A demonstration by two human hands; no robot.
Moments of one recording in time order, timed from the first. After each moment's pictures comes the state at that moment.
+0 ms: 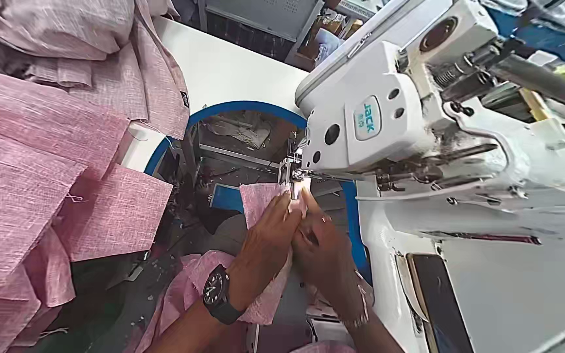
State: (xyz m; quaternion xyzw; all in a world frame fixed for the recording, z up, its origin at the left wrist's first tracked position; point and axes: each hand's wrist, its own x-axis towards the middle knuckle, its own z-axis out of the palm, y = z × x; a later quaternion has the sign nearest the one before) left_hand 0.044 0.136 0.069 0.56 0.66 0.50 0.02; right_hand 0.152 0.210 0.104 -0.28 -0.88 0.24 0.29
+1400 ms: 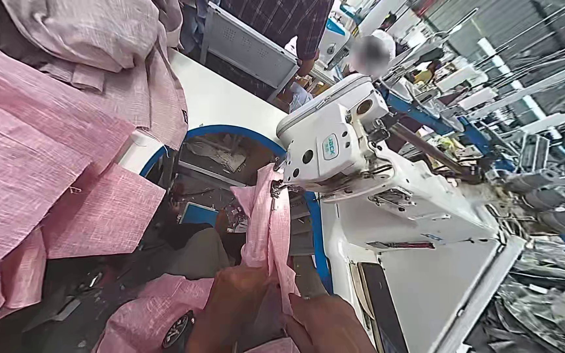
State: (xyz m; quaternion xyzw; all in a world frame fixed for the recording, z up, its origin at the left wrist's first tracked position) left_hand 0.067 0.077 0.053 0.54 0.63 0.55 0.00; right_hand 0.185 0.138 0.218 -0.29 -0.93 0.10 -0.20
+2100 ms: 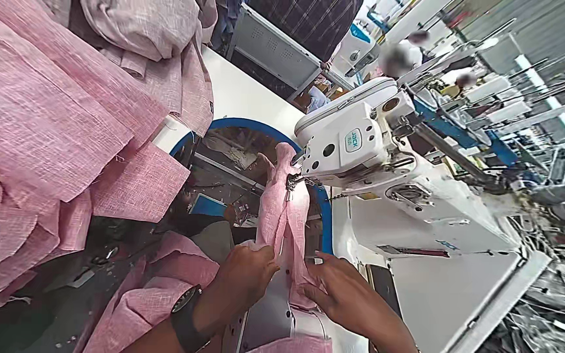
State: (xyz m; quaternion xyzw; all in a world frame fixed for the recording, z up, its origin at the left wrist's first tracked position) left_hand 0.053 0.060 0.077 0.55 0.65 0.51 0.14; right_hand 0.191 0.194 0.204 -0.18 -0.94 0.16 -0.23
